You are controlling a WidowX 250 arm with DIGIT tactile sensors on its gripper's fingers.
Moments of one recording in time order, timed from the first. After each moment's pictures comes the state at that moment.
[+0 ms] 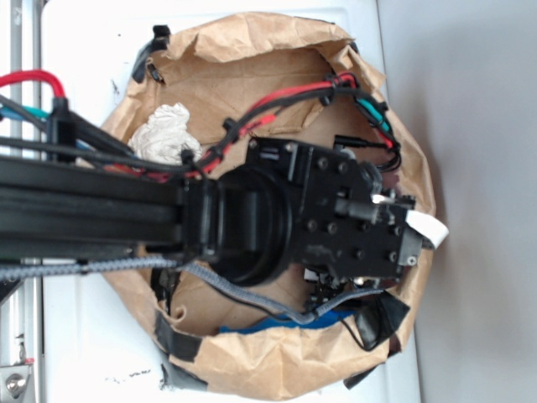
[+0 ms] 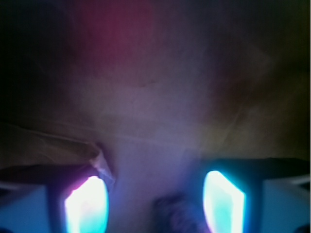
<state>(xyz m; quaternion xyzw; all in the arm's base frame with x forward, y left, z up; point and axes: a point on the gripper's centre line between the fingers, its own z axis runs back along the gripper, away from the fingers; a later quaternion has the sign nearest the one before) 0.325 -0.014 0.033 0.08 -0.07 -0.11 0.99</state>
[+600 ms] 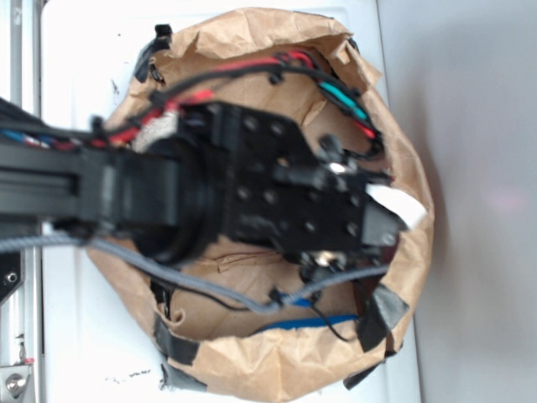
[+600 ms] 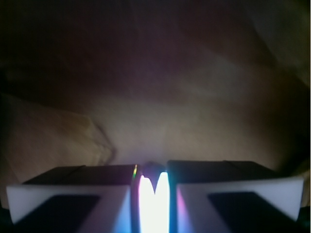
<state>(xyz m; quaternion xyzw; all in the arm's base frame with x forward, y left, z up) 0.308 -0.003 0.056 0.06 -0.09 -0.10 0.99</state>
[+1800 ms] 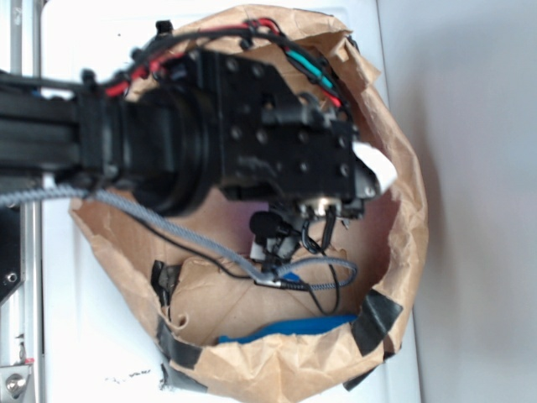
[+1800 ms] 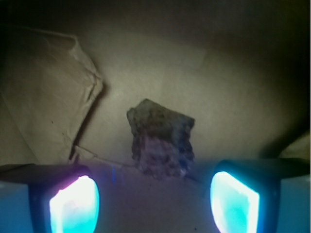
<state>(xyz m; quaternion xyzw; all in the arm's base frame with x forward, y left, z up) 0.289 0.006 0.047 0.03 -0.01 -0.13 0.99</state>
